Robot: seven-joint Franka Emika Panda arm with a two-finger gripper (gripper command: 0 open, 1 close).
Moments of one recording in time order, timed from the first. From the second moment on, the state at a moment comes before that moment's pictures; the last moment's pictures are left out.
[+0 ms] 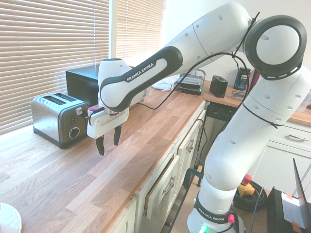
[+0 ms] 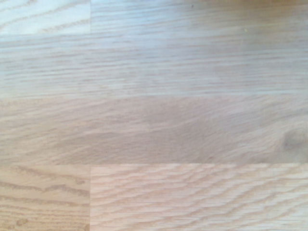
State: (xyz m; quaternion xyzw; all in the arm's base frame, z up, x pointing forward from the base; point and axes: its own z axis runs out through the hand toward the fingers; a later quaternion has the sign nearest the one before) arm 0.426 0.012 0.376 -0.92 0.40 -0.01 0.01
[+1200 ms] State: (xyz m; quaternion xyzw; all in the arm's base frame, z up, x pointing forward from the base) arm 0.573 -0.041 0.448 -0.89 0.45 -0.10 0.08
